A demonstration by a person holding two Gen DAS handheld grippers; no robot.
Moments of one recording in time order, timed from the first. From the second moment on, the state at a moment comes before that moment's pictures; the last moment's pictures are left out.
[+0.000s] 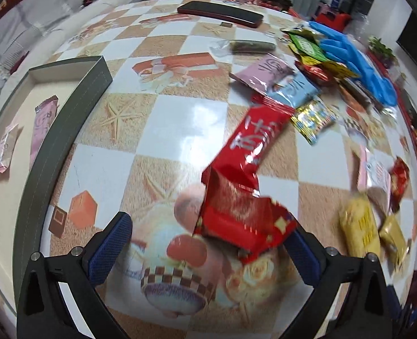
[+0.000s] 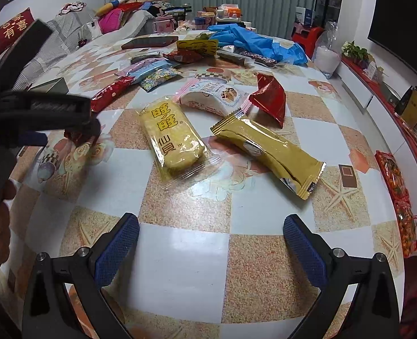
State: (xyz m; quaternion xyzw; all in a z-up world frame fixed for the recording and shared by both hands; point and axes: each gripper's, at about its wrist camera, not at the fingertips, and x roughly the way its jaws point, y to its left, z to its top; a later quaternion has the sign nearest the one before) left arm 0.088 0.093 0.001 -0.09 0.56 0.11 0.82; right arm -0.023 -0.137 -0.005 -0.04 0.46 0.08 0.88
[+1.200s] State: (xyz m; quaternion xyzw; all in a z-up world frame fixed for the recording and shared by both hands) left arm -0.016 0.112 0.008 0.02 0.44 -0.03 0.90; right arm 0.048 -0.093 0.003 -0.05 0.46 0.14 0.88
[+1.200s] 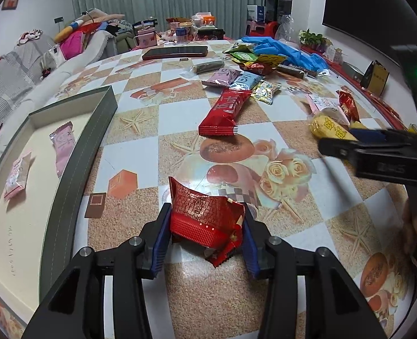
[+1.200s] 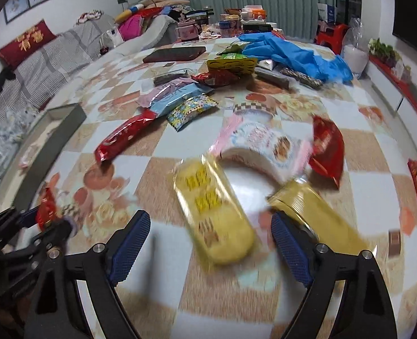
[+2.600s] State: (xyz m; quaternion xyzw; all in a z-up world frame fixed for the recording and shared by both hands) left arm -0.015 0.116 0.009 0.02 0.44 -0.03 0.90; right arm -0.017 -0.041 0.001 -0.07 0.43 0.13 0.89
